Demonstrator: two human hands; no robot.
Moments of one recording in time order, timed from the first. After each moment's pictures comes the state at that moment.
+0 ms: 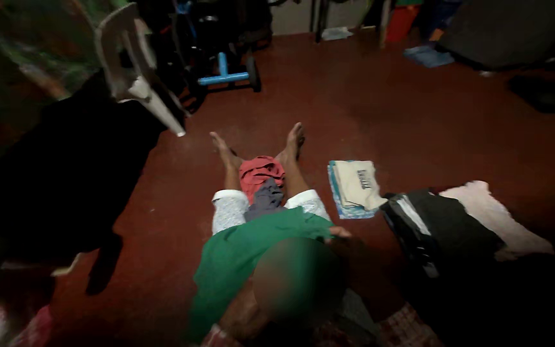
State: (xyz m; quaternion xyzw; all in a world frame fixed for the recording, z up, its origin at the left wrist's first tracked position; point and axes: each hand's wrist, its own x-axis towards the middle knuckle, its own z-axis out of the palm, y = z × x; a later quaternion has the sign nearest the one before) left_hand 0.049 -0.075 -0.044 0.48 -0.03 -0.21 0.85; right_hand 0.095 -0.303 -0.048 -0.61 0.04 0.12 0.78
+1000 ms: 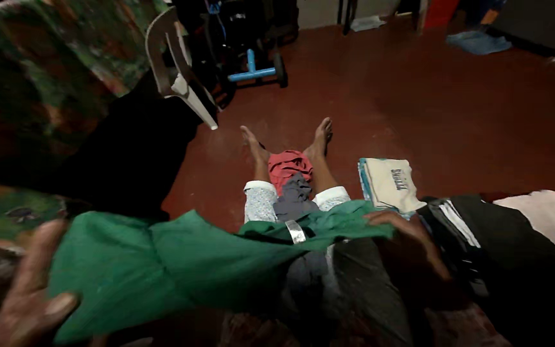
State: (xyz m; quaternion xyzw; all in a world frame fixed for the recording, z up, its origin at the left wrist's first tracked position) left_hand -0.032 0.108 0.104 0.72 -0.10 0.25 0.63; right_hand 0.138 -0.331 -0.074 -0.73 -0.29 -0.16 0.60
